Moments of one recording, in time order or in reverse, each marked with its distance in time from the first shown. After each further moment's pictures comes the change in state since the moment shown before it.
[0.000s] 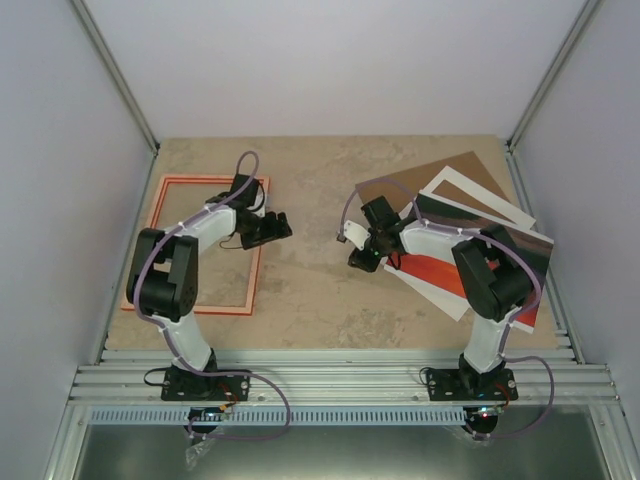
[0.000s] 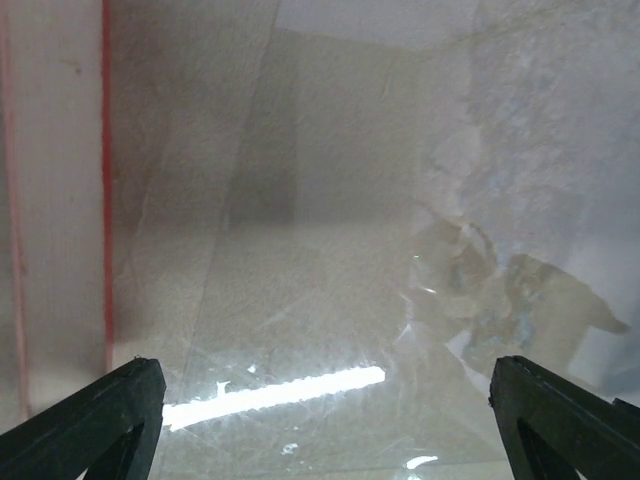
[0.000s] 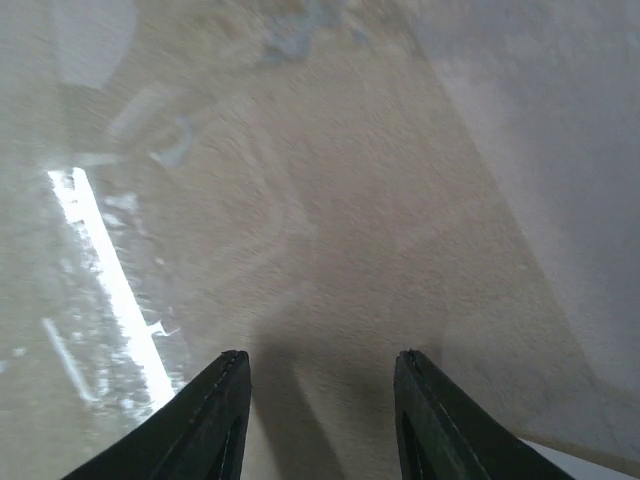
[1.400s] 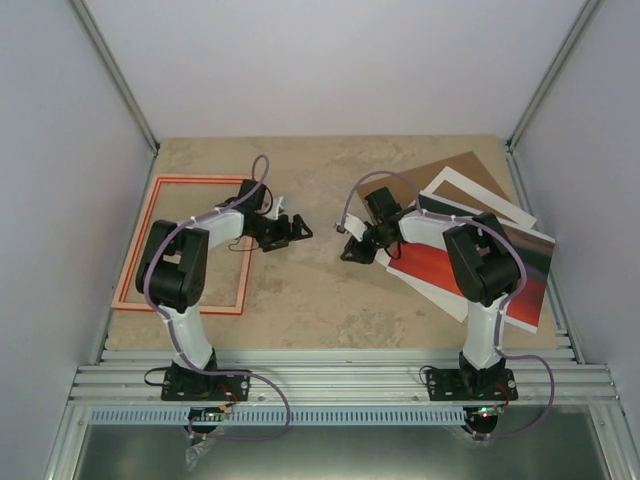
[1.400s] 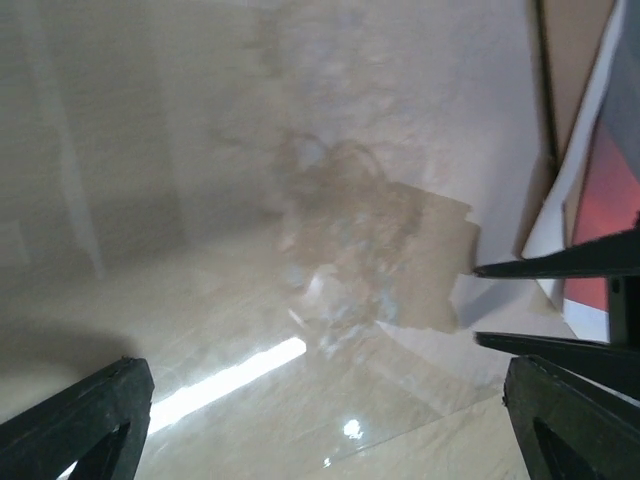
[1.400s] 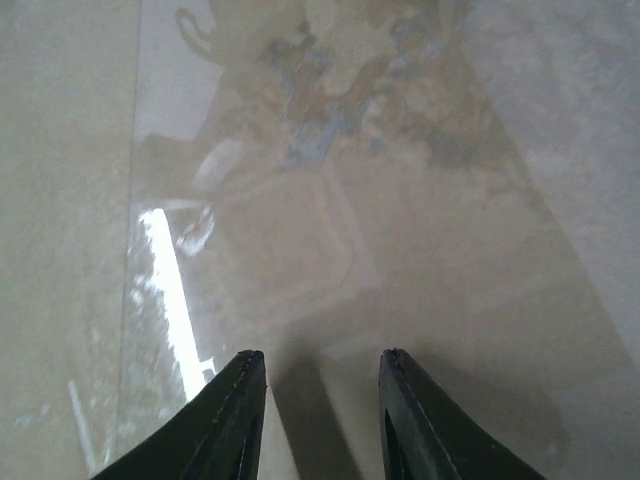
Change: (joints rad) left arm -0.031 0.098 -0.031 0.193 0.296 0.023; right arm -0.069 0.148 0.103 0.021 -0.228 -0.049
